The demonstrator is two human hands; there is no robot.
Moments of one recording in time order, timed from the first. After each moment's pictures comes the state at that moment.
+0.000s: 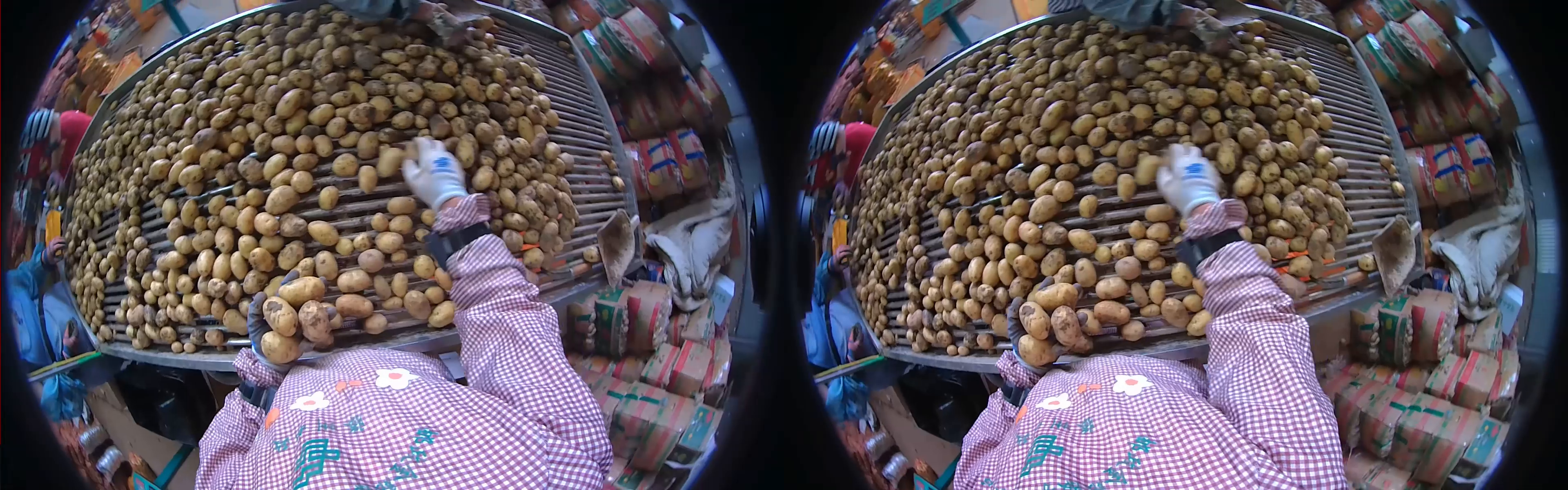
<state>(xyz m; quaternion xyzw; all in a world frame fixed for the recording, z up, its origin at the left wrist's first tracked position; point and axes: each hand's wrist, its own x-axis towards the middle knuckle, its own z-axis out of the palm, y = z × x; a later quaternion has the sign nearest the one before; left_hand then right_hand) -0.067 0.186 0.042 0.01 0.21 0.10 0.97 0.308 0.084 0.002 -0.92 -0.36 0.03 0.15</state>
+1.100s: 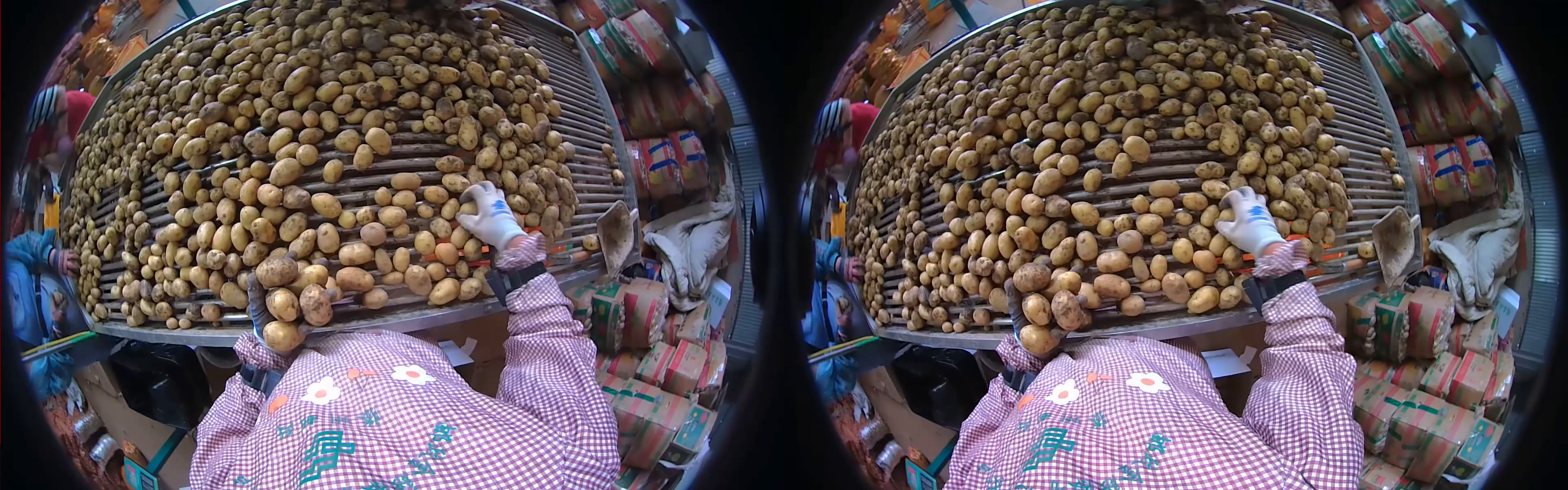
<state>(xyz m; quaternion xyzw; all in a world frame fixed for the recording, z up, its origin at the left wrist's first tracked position) -0.087 0.164 0.038 0.06 0.22 0.12 0.97 0.283 -0.065 0.026 -0.90 -0.38 0.19 0.07</state>
